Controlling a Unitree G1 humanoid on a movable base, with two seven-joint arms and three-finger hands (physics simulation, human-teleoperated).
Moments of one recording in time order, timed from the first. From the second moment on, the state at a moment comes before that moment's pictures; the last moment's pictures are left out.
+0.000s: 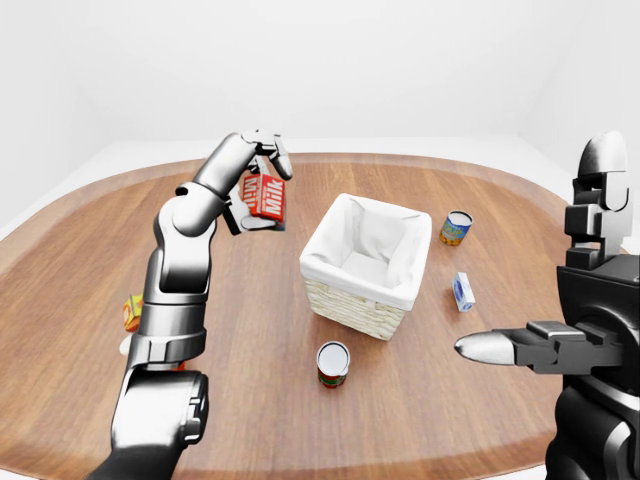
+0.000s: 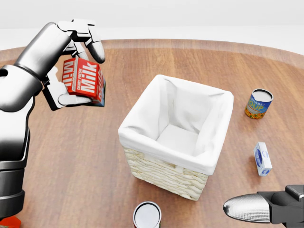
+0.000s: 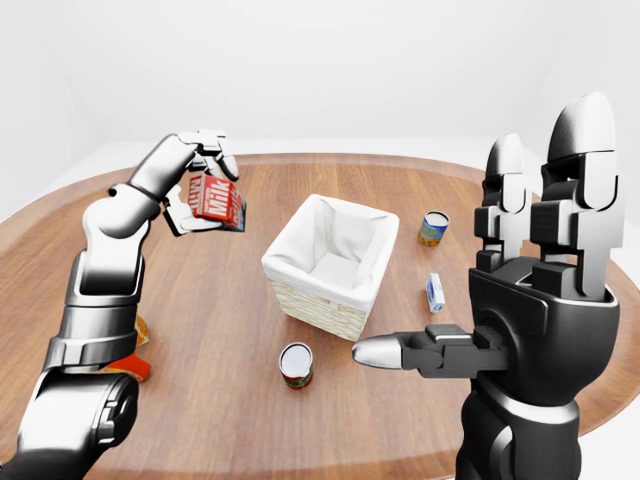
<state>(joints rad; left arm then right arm) -0.81 0.30 0.08 0.18 0.49 0.09 -0.45 0.07 -0.03 -0.27 -1.00 0.18 0.09 0.14</state>
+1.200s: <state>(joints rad) -1.04 0.15 0.00 0.39 0.48 0.09 -0.39 0.07 -0.03 -0.27 -0.99 0.18 0.09 0.14</state>
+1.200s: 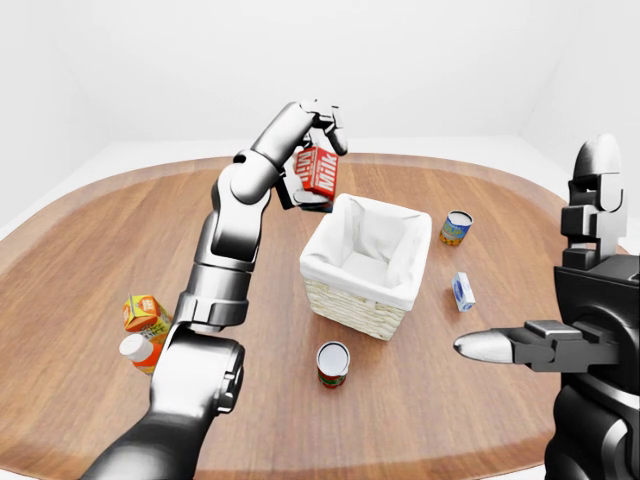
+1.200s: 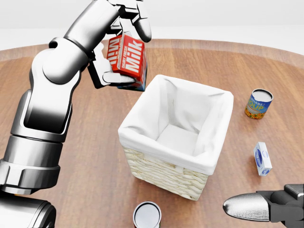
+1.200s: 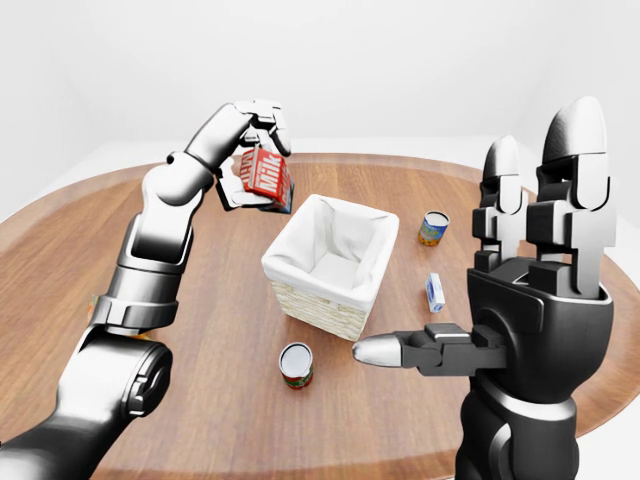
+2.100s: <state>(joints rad) -1.15 0.04 -0.04 0.55 0.47 0.09 -0.34 0.08 -0.03 -0.26 -0.97 0.17 0.09 0.15</state>
